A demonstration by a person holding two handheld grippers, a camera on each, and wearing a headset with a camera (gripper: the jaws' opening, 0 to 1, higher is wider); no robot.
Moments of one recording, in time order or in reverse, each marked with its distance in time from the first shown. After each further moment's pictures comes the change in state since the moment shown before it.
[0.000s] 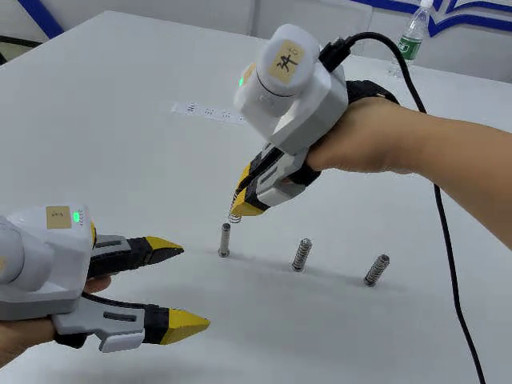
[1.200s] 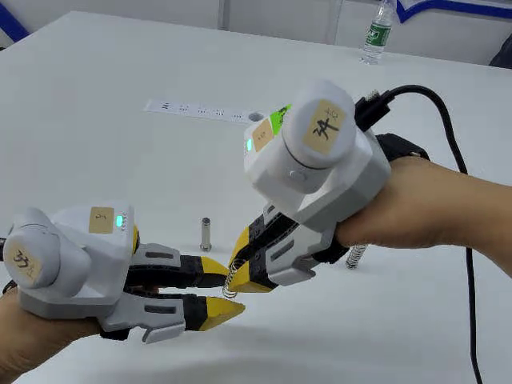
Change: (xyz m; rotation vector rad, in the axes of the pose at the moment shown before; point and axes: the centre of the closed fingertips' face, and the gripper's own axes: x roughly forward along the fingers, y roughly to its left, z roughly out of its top) left arm 0.039 -0.054 0.027 0.139 -0.034 -0.240; right arm -0.030 0.101 -0.022 0.012 -0.066 0.101
